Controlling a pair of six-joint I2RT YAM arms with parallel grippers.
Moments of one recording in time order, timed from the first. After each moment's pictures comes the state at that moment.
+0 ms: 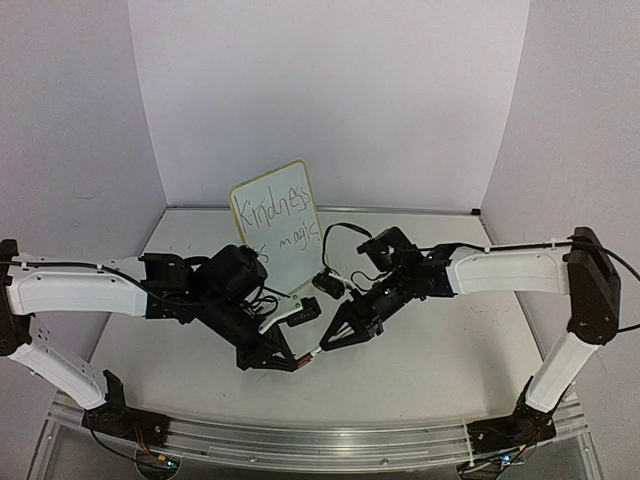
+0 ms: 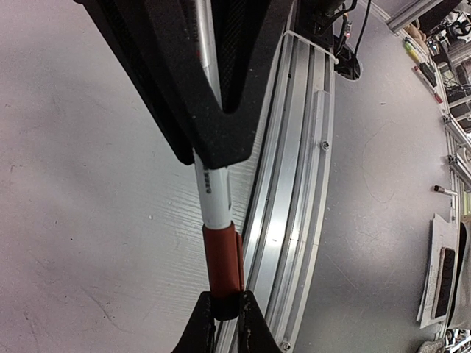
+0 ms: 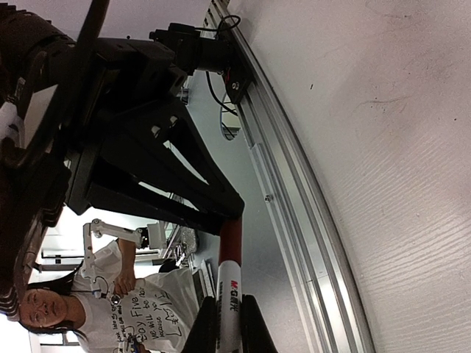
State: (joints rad) left arm -1.13 1.38 1.00 -0.51 0.43 -0.03; right arm 0.87 1.71 1.12 -0.31 -1.08 0.51
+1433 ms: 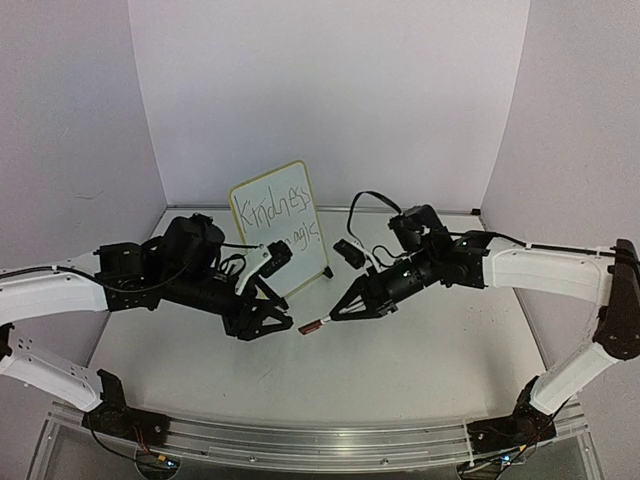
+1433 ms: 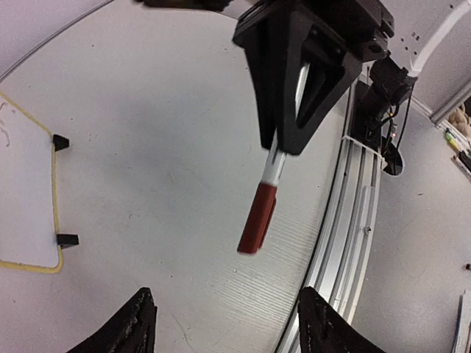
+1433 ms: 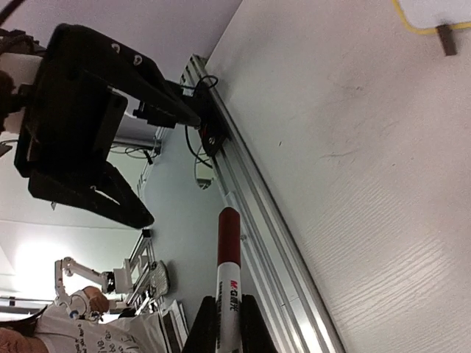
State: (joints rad) left arm -1.05 1.17 0.96 -0.40 0.23 -0.06; right arm 0.83 1.51 1.11 -0.33 -0.83 0.53
